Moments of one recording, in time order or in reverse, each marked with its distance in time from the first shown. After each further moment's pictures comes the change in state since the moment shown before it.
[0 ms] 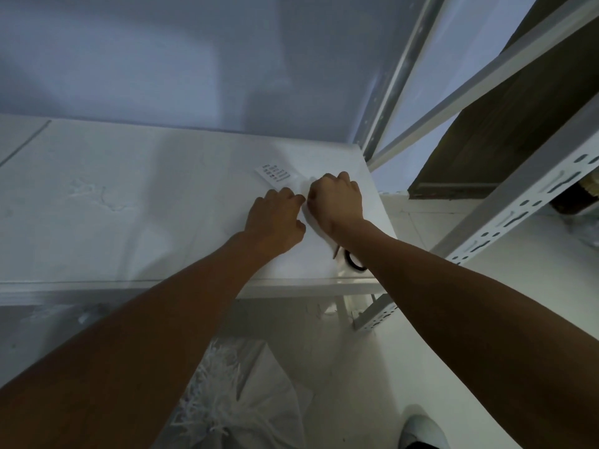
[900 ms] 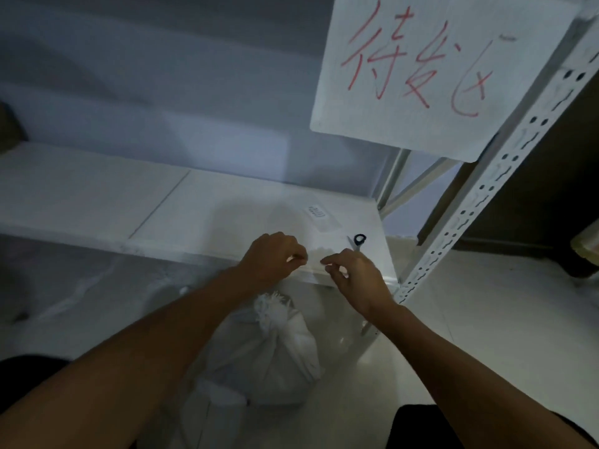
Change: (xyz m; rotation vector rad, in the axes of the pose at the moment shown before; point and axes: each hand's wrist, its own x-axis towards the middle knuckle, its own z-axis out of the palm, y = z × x) left_hand -0.202 0.019 -0.164 -0.112 0.076 0.095; right_hand -0.211 -0.038 -0.161 0.452 -0.018 -0.280
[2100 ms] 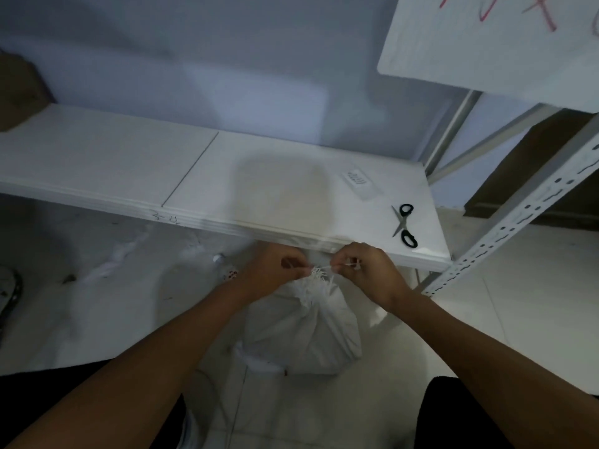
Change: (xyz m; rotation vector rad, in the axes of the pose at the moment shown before) left_hand -0.071 -0.072 0.040 -0.667 -0.067 -0.237; right_hand 0.007 -0.024 0.061 0.285 -0.249 0.011
